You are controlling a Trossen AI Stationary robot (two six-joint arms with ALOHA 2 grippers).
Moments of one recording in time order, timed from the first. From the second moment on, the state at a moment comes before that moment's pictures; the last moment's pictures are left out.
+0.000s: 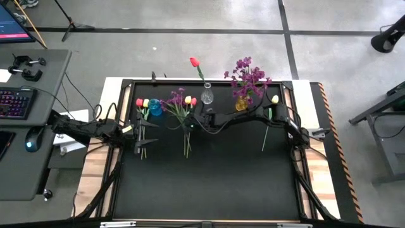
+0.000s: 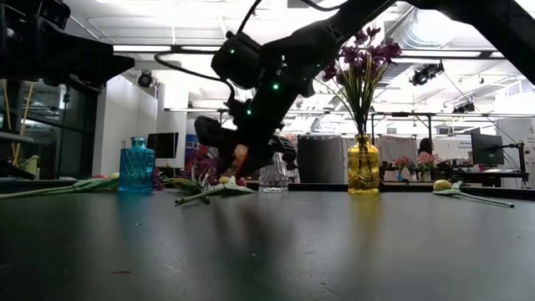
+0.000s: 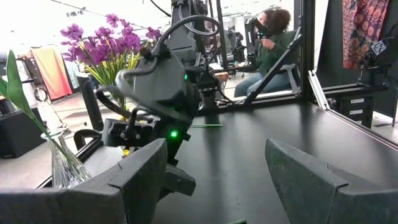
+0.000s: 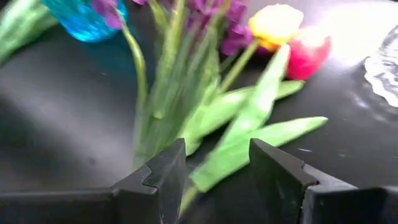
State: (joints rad) left arm -0.20 0.01 0.01 0.05 -0.23 0.17; right arm -0.08 2.24 1.59 -0.23 0.50 0.74
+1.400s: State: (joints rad) left arm -0.20 0.01 0.01 0.05 -0.23 0.17; right arm -0.04 2.31 1.59 -0.21 0.58 0.66
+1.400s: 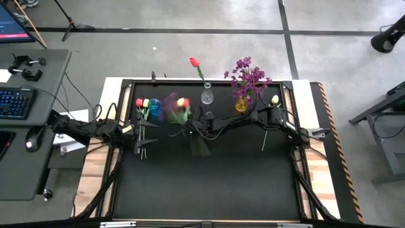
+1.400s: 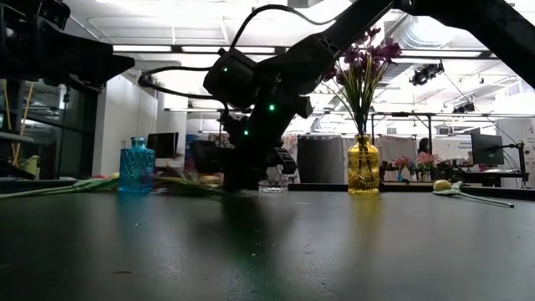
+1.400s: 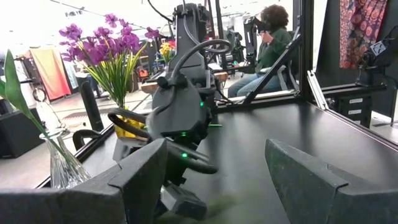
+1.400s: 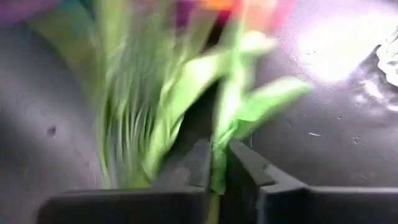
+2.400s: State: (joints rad) left arm -0.20 0.01 0.01 0.05 -0.23 0.17; right arm 0.07 1.73 0.92 0.29 0.64 0.32
